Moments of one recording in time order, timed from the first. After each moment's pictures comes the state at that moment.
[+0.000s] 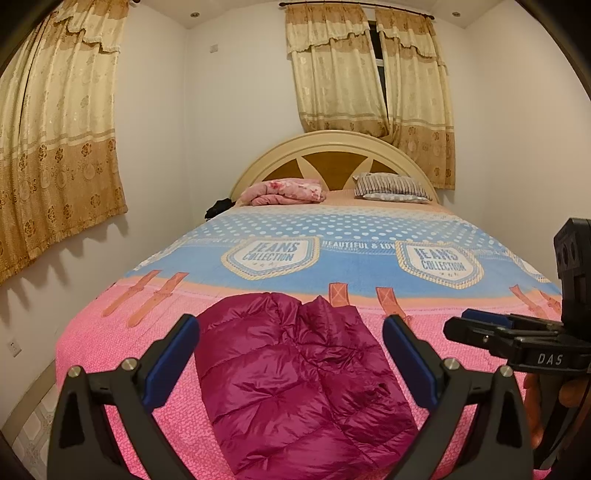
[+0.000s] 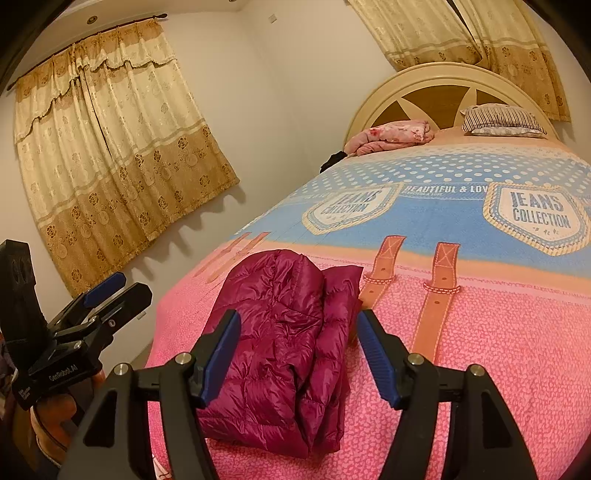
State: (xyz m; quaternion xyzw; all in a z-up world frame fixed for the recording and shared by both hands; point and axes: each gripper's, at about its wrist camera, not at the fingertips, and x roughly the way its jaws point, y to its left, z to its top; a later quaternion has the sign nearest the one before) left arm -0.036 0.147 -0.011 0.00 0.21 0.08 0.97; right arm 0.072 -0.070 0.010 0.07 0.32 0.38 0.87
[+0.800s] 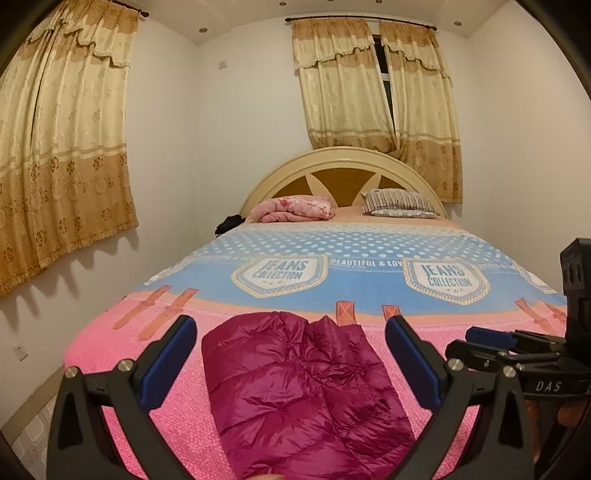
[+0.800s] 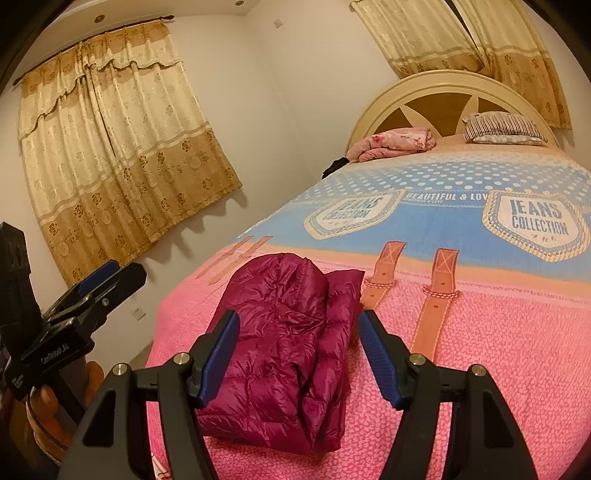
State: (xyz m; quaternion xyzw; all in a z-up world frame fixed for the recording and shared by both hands) left arm -0.045 0.140 0.004 0.01 0.17 0.10 0.98; right arm 0.059 -0.073 0.014 0.06 0.30 0.39 0.87
